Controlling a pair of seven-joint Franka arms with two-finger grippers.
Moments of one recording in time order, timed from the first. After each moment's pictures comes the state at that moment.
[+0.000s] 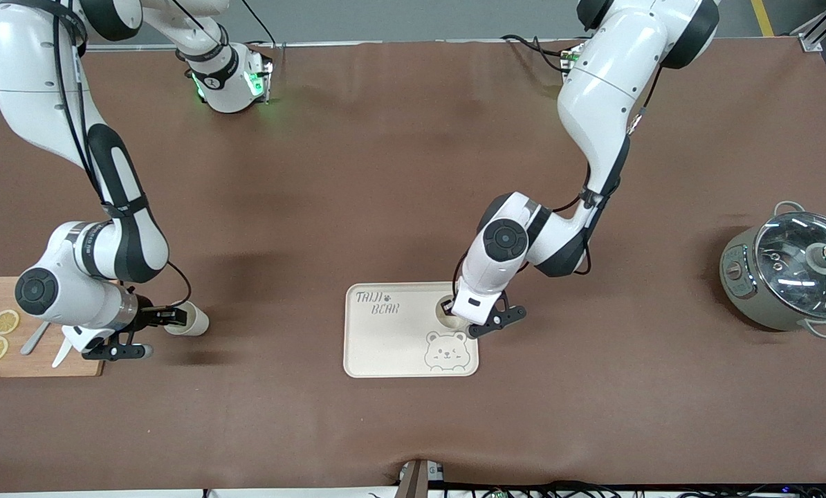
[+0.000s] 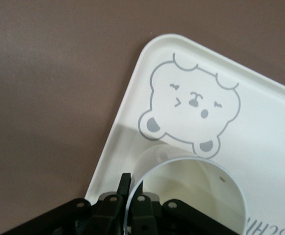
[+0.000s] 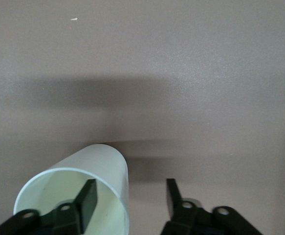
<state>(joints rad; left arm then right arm) -0.51 0.84 -0.08 -1.41 0.06 2.42 -0.99 -0.03 0.67 -0.04 -1.64 0.05 2.26 -0.11</state>
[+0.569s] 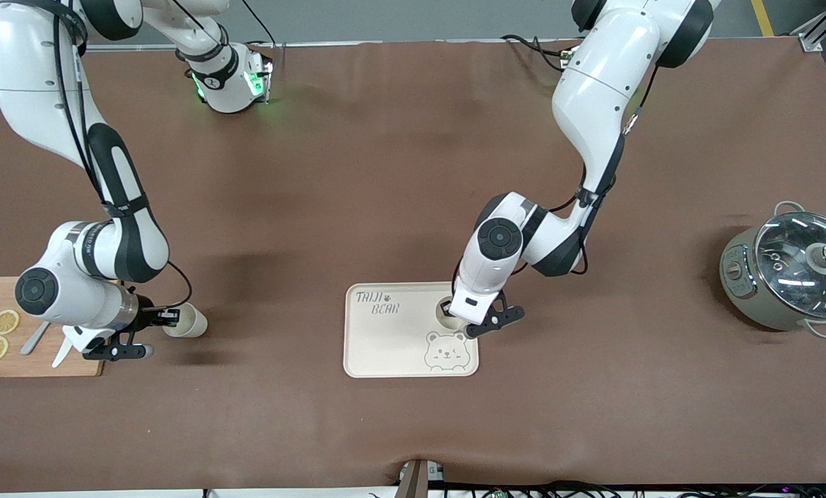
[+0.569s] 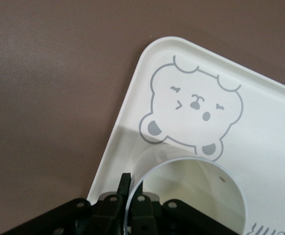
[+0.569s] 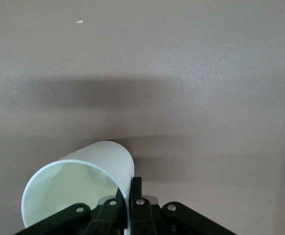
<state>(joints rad) -0.53 0.85 -0.06 -1.40 0.06 2.42 -0.99 -0.03 0.66 -0.03 -1.64 0.06 2.26 -0.11</state>
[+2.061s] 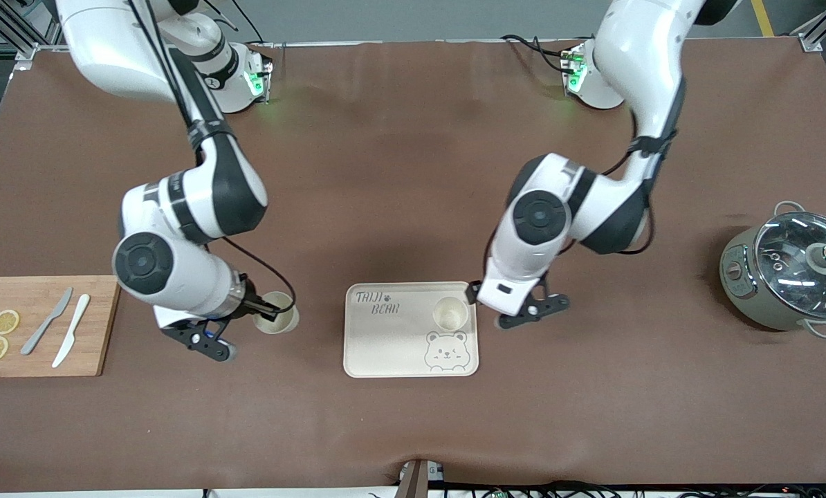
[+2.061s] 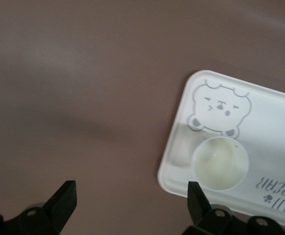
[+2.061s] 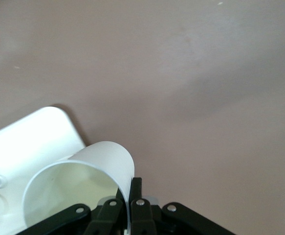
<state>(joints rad) -0.45 0.60 -0.05 -1.36 0.06 1.97 -0.79 0.36 0.64 -0.03 -1.22 0.07 1.86 0.78</state>
